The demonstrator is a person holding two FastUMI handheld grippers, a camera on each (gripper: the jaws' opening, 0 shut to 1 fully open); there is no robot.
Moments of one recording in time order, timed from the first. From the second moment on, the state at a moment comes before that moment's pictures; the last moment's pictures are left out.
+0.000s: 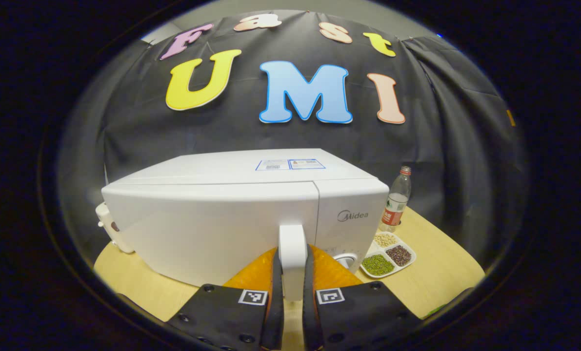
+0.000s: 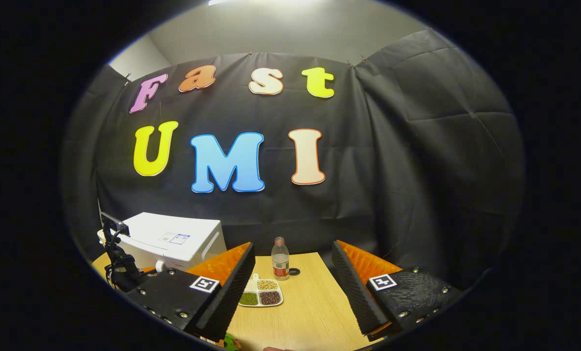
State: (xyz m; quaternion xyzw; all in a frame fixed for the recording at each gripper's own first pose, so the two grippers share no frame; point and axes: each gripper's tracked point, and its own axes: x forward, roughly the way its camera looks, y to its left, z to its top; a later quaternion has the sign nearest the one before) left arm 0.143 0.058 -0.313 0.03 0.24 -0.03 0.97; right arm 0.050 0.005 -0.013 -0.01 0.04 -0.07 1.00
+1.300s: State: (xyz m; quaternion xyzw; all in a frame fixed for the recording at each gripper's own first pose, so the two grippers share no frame) left arm -0.111 0.206 -0.266 0.06 0.30 -0.05 0.95; right arm 0.032 0.136 -0.039 0.00 0.04 0.03 1.00
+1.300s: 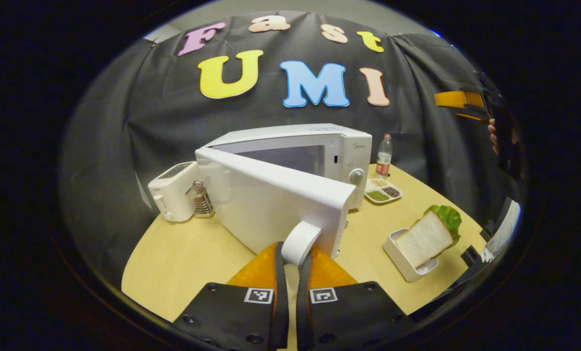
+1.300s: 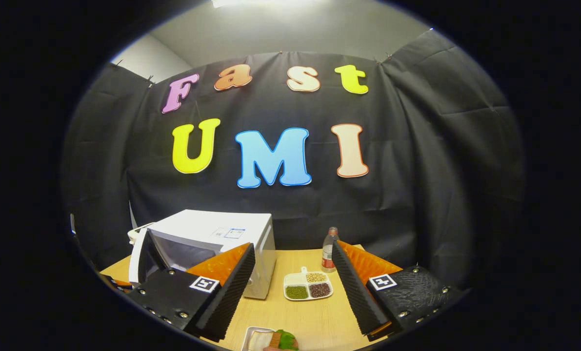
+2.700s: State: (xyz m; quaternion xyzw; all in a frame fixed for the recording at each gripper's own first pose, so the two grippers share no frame) left arm -0.214 0.451 -0.255 0.03 0.33 -0.01 0.94; right arm 0.009 0.170 -0.114 -0.02 0.16 0.07 0.98
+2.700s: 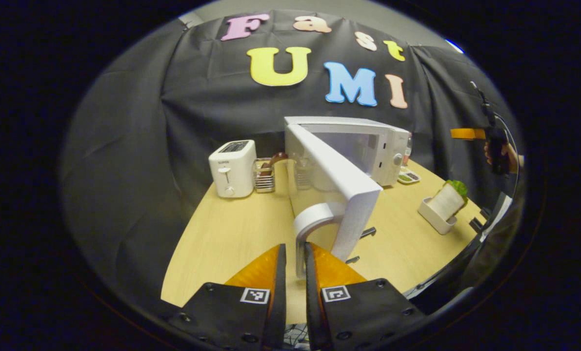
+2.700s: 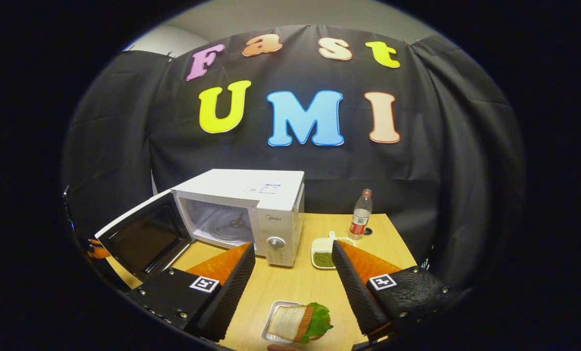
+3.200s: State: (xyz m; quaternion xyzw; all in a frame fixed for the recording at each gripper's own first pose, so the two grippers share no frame) left arm -0.174 0.372 -0.032 0.03 0.07 0.14 0.99; right arm -0.035 0.131 -0.220 0.01 0.34 0.10 0.93
